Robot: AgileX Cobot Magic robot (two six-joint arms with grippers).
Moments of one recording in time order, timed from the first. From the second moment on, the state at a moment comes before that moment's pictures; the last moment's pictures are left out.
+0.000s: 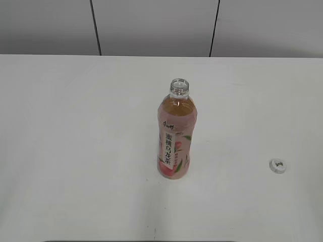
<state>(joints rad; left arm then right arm) -0.34 -0.01 -0.56 0.06 1.03 -0.03 0.22 -0.01 -0.51 0.01 1.11 -0.12</state>
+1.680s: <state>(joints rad) -0.05 -0.01 -0.56 0.06 1.03 -0.02 -0.06 -0.01 -0.51 0.01 1.10 -0.11</state>
